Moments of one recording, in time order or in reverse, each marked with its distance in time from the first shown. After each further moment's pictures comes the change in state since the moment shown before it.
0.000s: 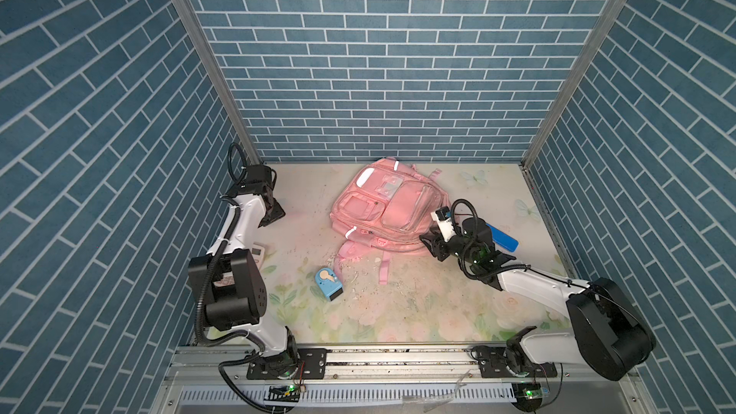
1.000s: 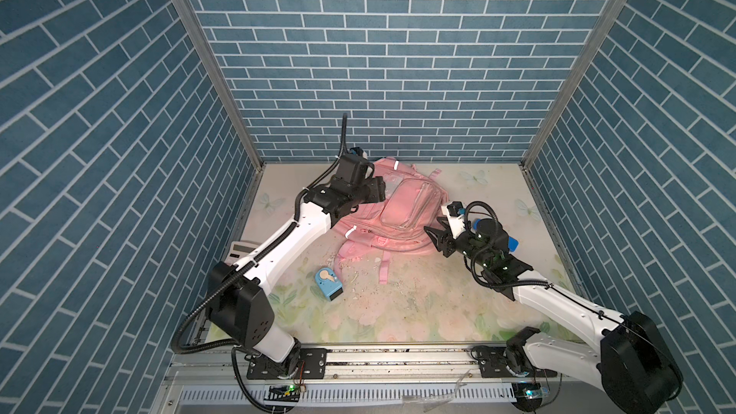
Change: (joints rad) left arm -0.684 -0.123 0.059 0.353 0.250 -0.026; right arm 0.020 -0.216 -0.019 -0.015 0.060 0.004
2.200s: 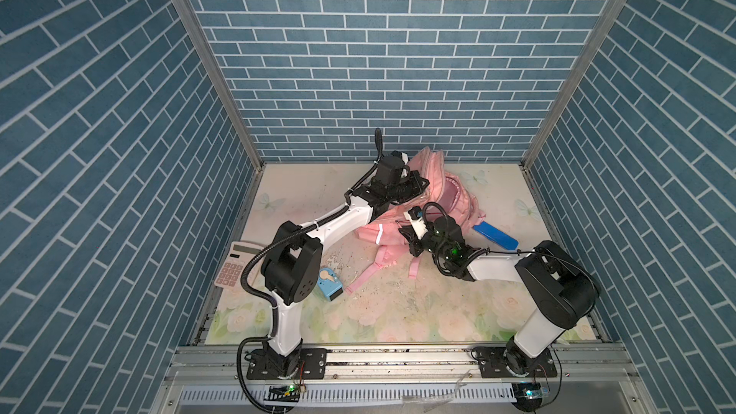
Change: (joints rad) left arm -0.152 0.401 0.130 0.556 0.379 -0.468; right arm 0.135 0.542 0.140 0.315 0.004 -0.039
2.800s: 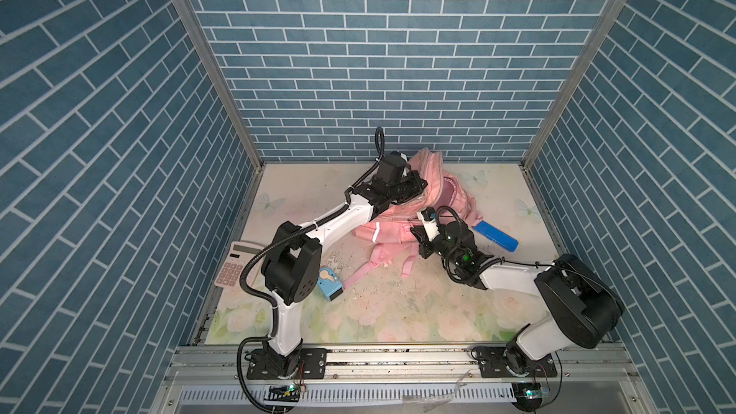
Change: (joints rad) left arm -0.004 0.005 0.037 -0.079 -0.031 -0.018; right arm -0.020 -0.128 -0.100 0.001 0.074 0.038
